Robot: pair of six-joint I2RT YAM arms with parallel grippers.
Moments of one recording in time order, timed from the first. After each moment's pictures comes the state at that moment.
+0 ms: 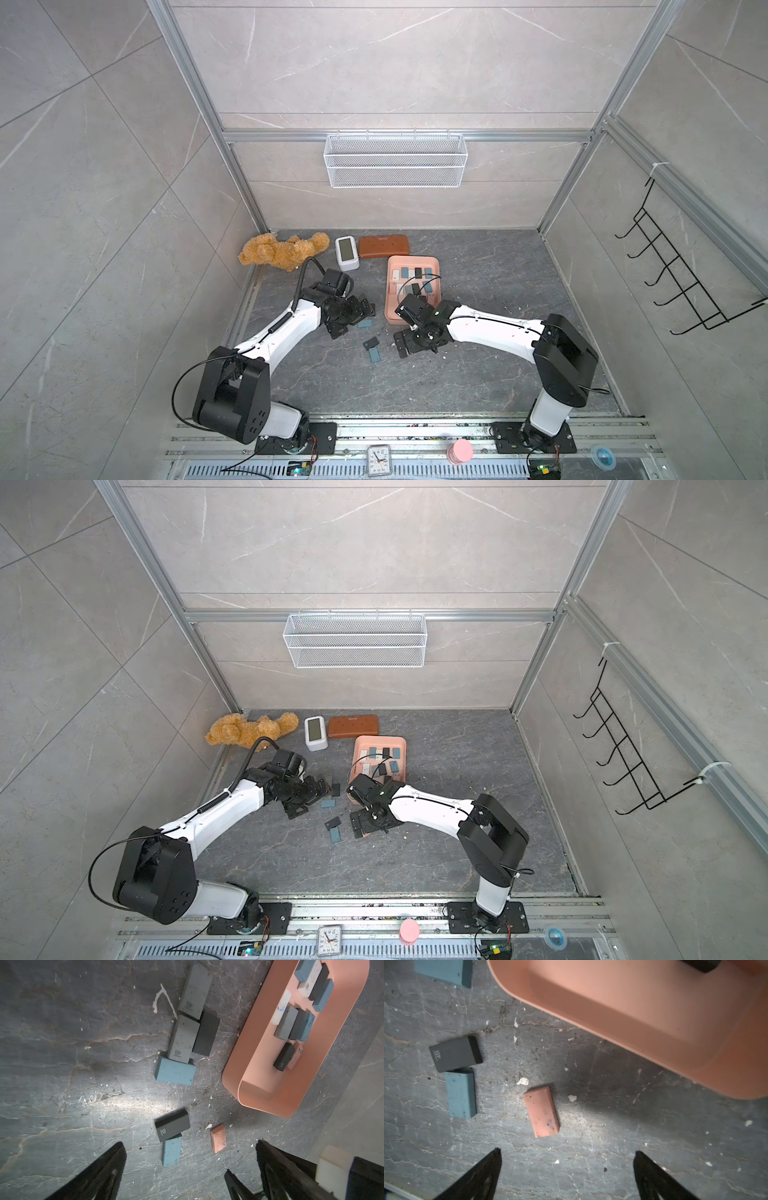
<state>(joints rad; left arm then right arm) -0.38 1.41 0.93 -0.66 0.29 -0.83 0.93 1.79 1.23 -0.73 0.04 0.56</state>
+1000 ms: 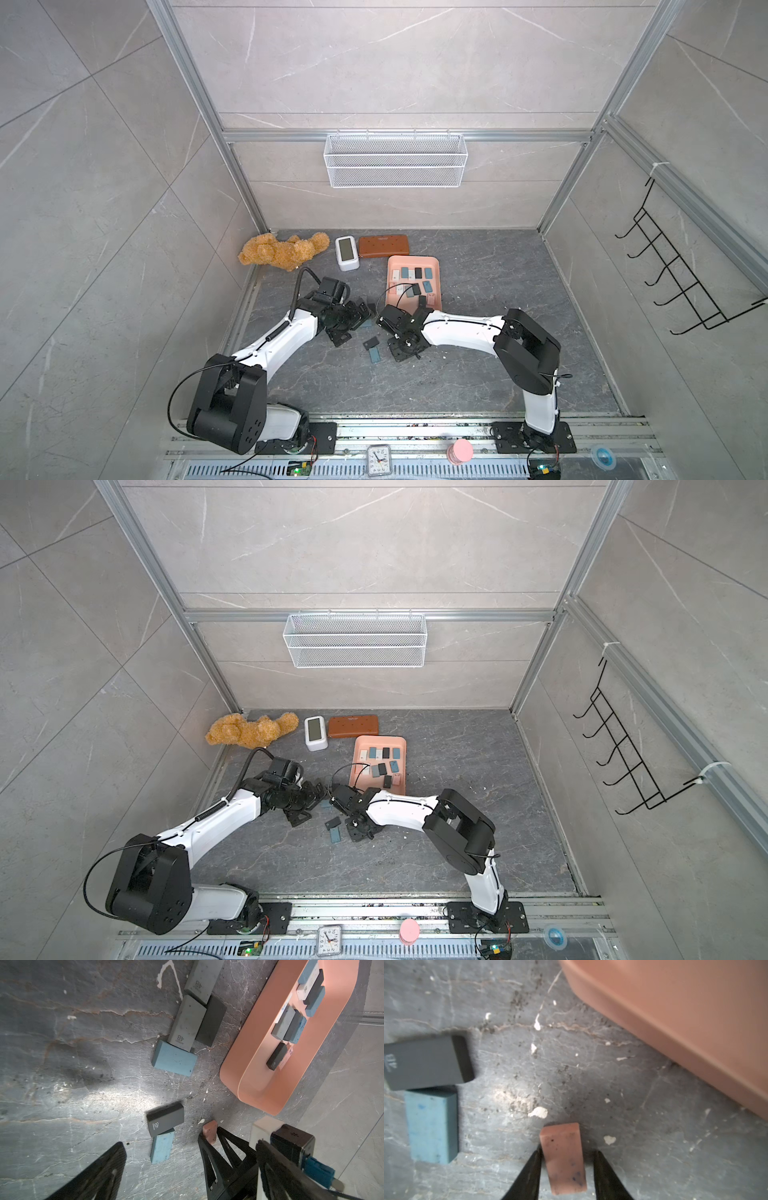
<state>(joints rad) -0.36 1.37 0.84 -0.57 0.36 -0.93 0.99 1.97 1.32 -0.70 0.11 0.52</state>
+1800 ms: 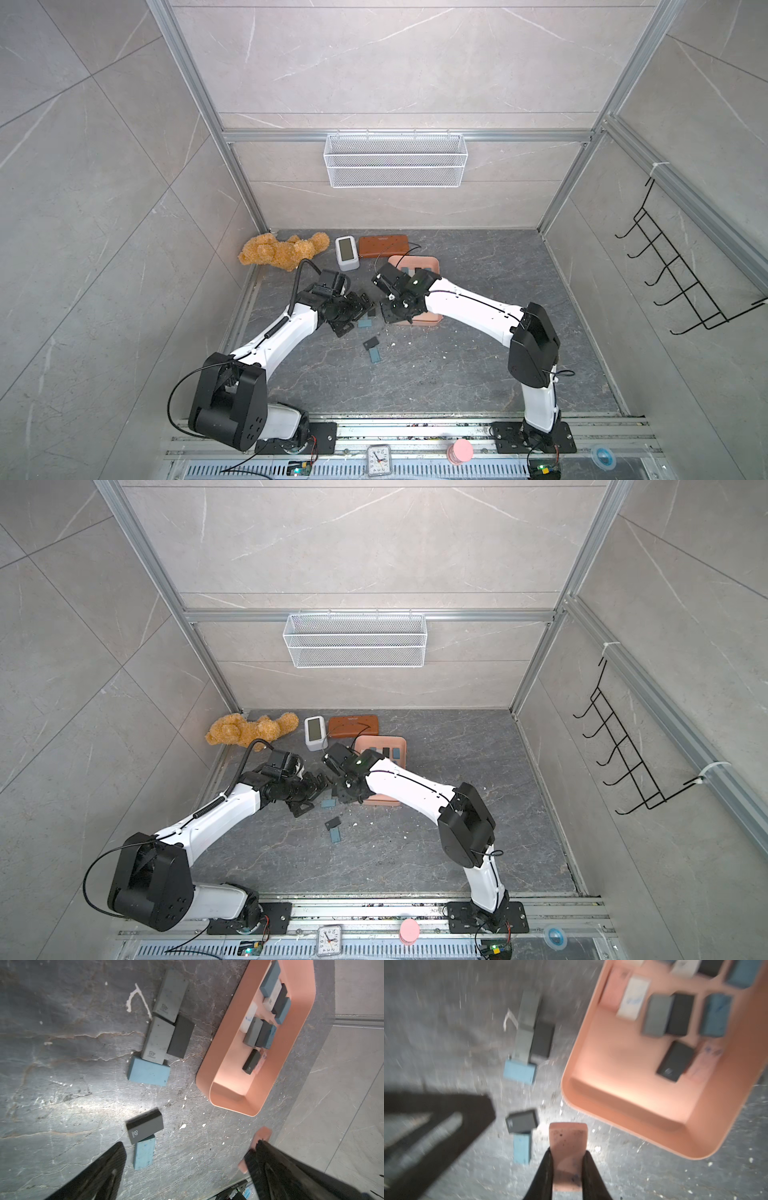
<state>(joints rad) -0.36 1.40 0.93 -0.56 0.37 -0.92 0.87 2.02 1.81 -0.98 0.10 0.58</state>
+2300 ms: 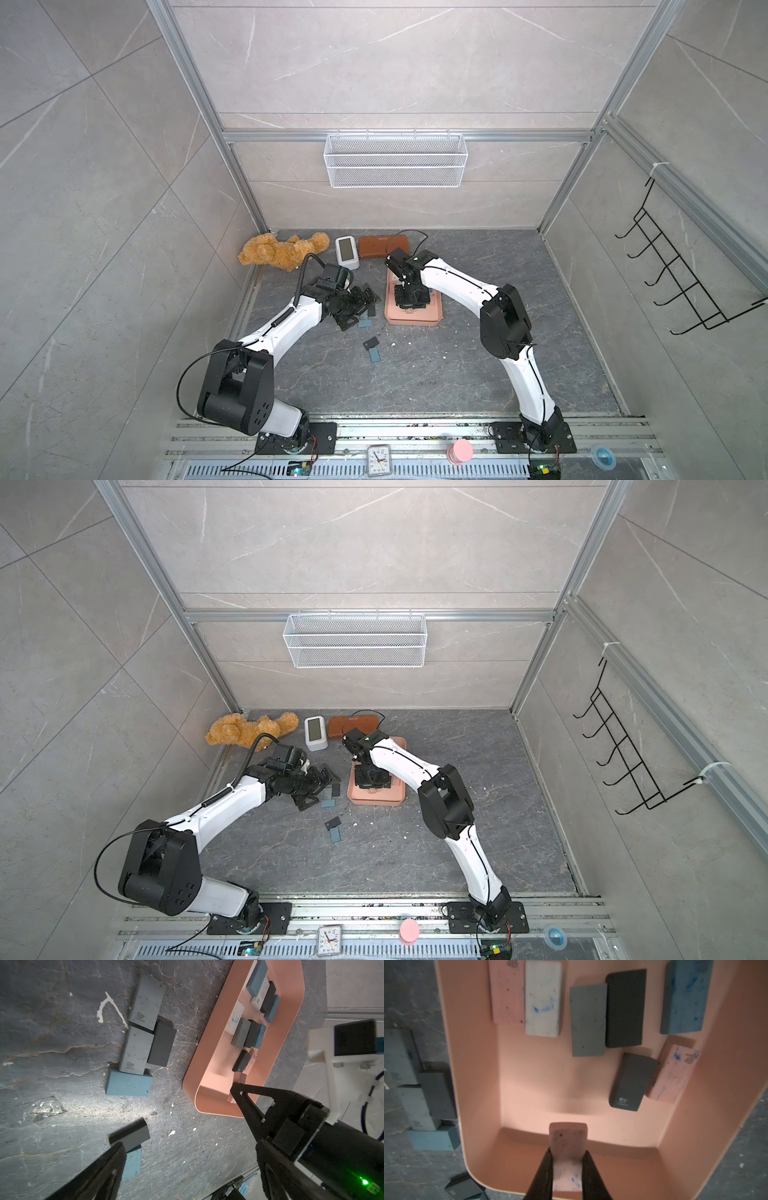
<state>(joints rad) -0.36 1.46 0.98 -0.54 0.41 -0.90 0.71 2.29 2.01 -1.17 0.04 0.62</state>
